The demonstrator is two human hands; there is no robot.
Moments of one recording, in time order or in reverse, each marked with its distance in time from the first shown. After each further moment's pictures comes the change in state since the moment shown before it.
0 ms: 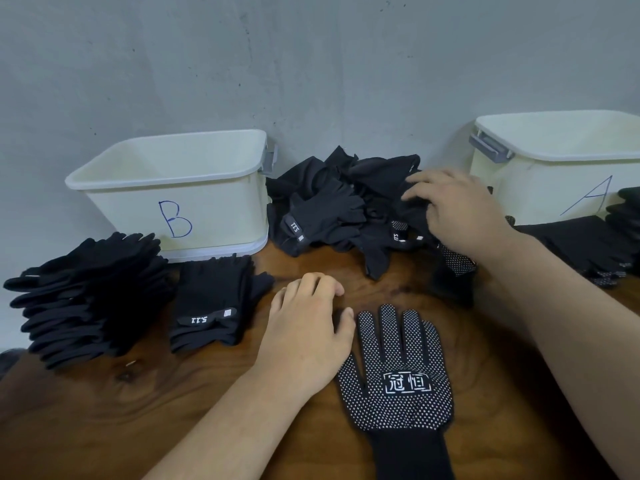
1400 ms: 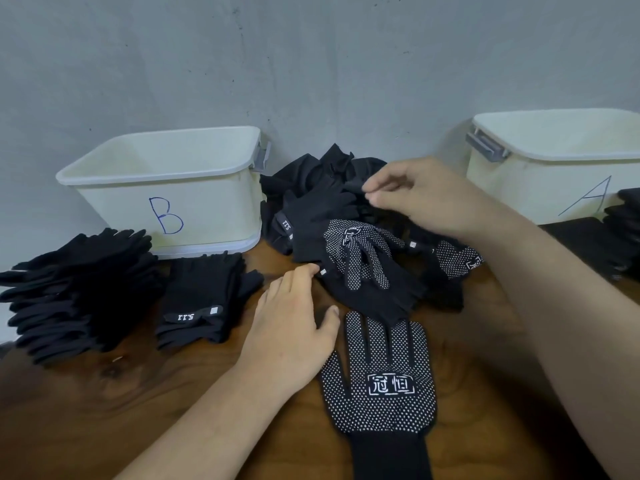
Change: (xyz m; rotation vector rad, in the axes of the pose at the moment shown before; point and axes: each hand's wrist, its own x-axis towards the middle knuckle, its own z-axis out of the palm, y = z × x) left_hand 0.002 0.001 -0.002 -0.110 0.015 -0.093; right_hand 0.021 -0.055 -0.047 0.836 -0.255 0.247
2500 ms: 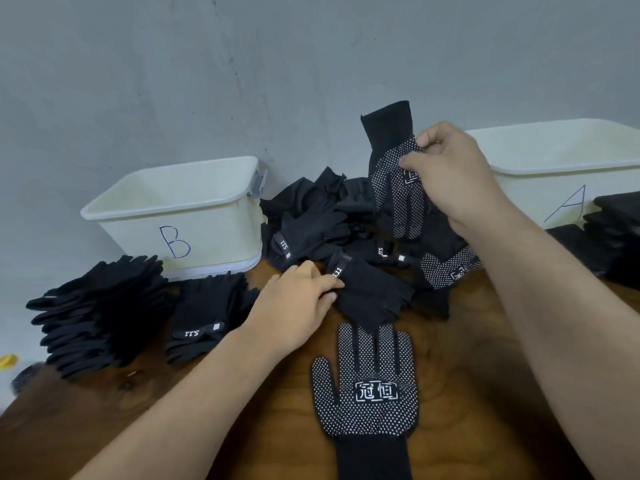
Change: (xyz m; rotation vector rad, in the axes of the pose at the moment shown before) left_hand 0.051 0.008 -0.013 0.354 -0.177 0.214; right_hand -0.007 -0.021 -0.040 0.343 0.479 0.046
